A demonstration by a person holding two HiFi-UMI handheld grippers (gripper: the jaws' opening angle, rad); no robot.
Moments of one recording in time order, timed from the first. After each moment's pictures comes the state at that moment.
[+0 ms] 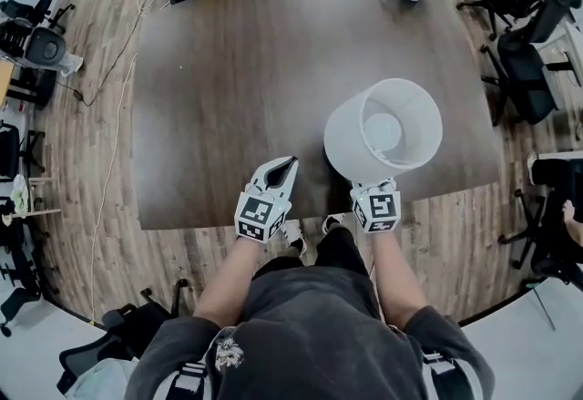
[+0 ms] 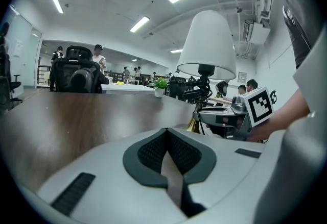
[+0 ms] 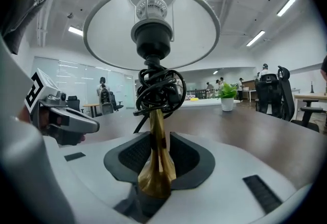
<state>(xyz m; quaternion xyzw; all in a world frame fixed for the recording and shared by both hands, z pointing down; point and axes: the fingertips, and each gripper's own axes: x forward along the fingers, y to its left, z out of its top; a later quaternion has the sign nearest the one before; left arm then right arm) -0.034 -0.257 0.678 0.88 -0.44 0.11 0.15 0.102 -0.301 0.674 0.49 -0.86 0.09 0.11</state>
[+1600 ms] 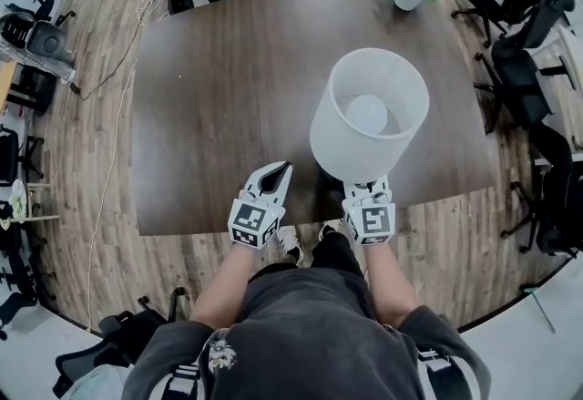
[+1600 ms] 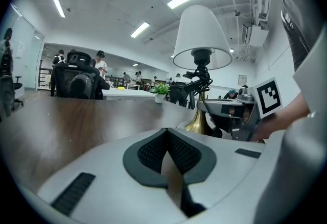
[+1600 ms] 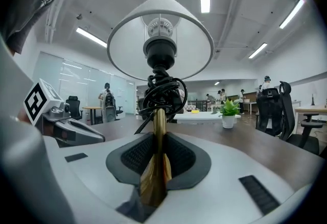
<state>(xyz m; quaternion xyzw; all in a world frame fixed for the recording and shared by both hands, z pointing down) -0.034 -0.264 0.657 0.88 -0.45 0.09 0.13 0.093 -0.299 0.614 0.50 -0.86 0.03 0.08</state>
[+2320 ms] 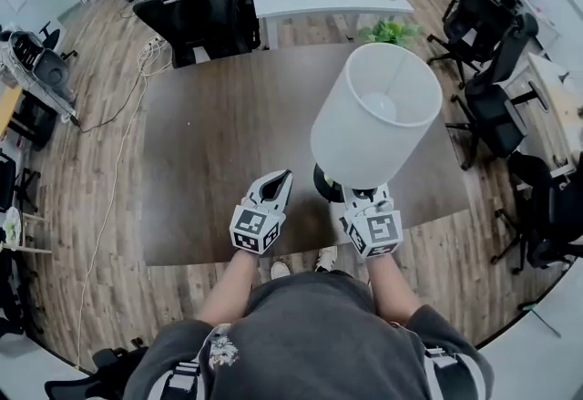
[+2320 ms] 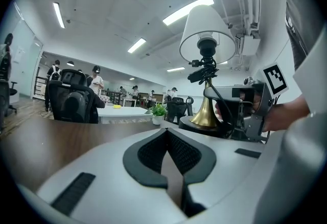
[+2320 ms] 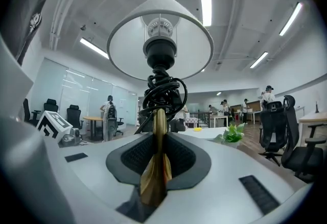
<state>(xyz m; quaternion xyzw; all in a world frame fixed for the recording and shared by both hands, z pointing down) -0.037 -0.298 0.562 0.89 -0.44 0.02 0.08 0.080 -0.304 0.474 0.49 -0.87 -0.01 0.03</state>
